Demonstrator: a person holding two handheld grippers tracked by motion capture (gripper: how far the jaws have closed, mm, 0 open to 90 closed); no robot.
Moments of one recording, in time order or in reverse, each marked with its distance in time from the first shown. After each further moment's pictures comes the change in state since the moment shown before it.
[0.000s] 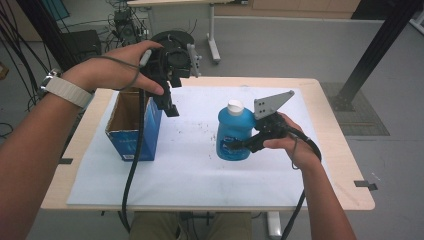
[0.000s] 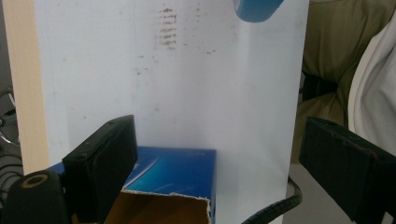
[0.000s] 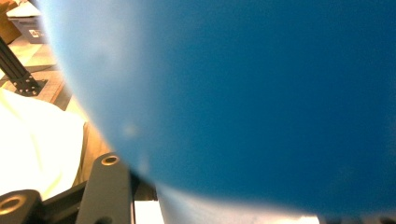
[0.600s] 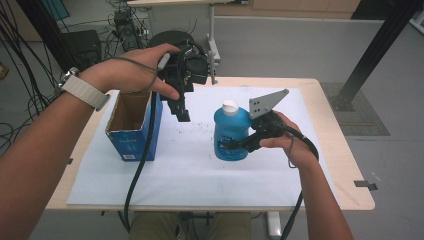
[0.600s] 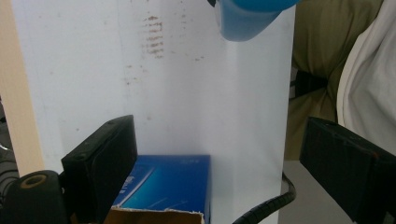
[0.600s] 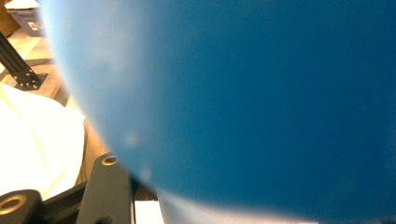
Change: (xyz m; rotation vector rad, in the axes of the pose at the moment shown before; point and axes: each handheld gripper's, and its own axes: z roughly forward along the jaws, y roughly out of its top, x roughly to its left) left arm -0.005 0.031 0.010 0.042 -0.033 0.043; right arm -0.002 0.005 0.007 0.032 0.005 0.007
